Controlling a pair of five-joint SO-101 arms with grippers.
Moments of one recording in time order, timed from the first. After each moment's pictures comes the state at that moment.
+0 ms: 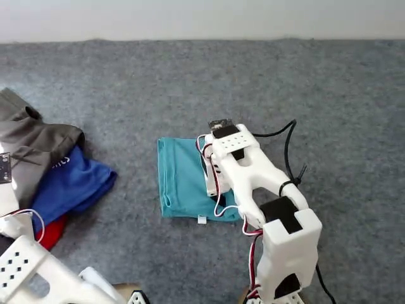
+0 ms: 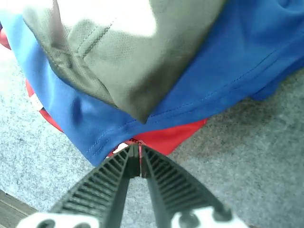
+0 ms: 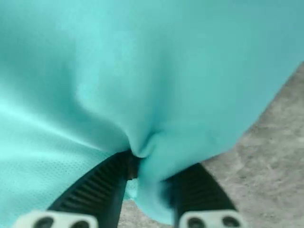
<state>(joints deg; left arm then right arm) -57.1 -53.0 46.6 83.7 -33.6 -24.7 22.8 10.8 78.3 -14.2</state>
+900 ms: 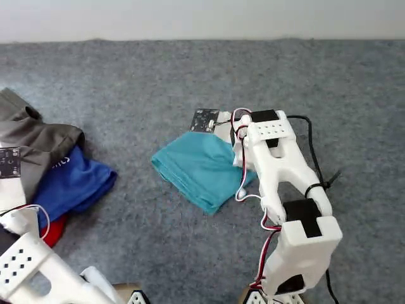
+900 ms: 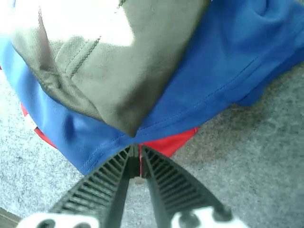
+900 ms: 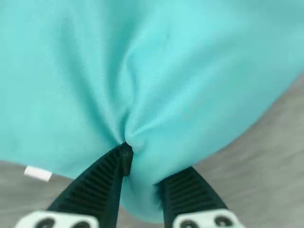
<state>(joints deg) -52.9 -53.0 46.6 82.9 -33.5 -12.3 15.6 7.8 60.0 68.8</state>
